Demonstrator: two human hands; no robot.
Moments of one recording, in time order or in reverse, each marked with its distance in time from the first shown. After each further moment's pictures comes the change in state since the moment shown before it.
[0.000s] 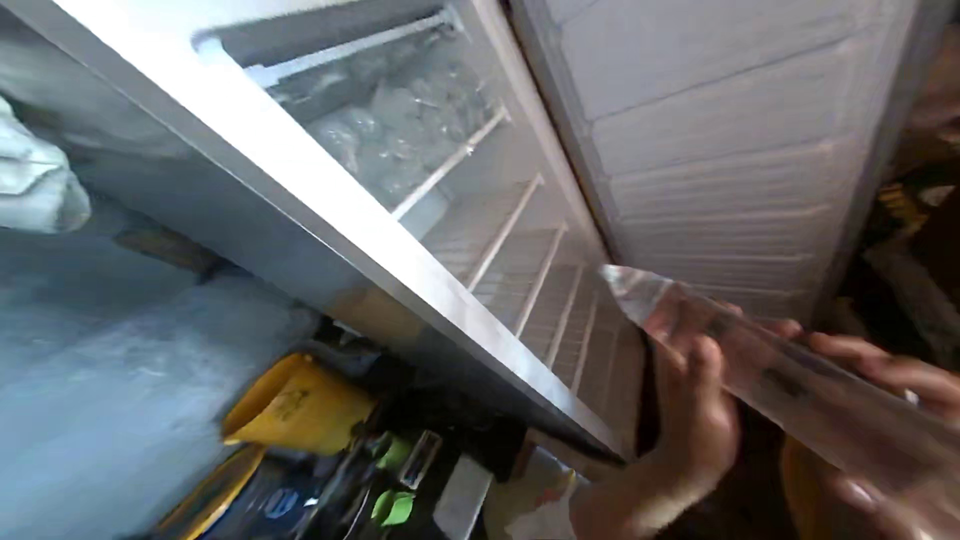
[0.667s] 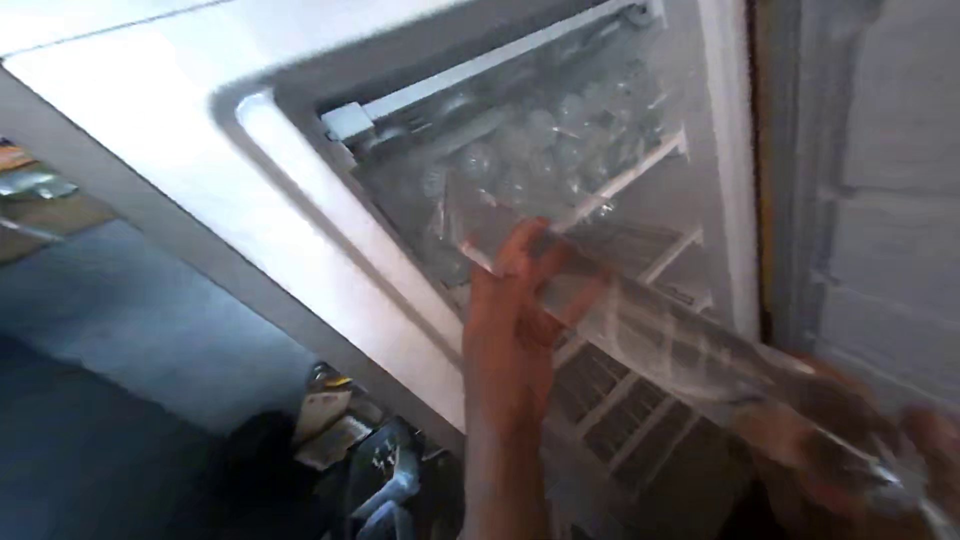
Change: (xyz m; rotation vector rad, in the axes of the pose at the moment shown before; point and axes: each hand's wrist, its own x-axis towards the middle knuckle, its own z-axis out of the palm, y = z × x) left_hand 0.222 0.176 -0.118 0.691 0.546 0.424; right_hand 0.187 0.240 0.117 0.502 -0.369 -0.145
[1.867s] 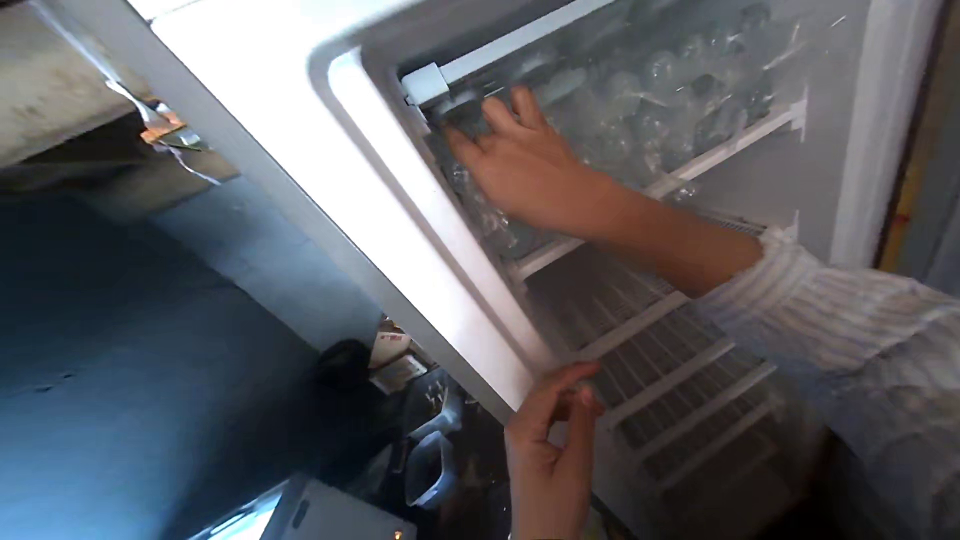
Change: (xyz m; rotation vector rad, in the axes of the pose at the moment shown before) left_hand -0.091 -0.045 -0.063 0.756 0.102 0.170; right_hand 0.227 0.124 0.180 -0.807 -0.675 -0.257
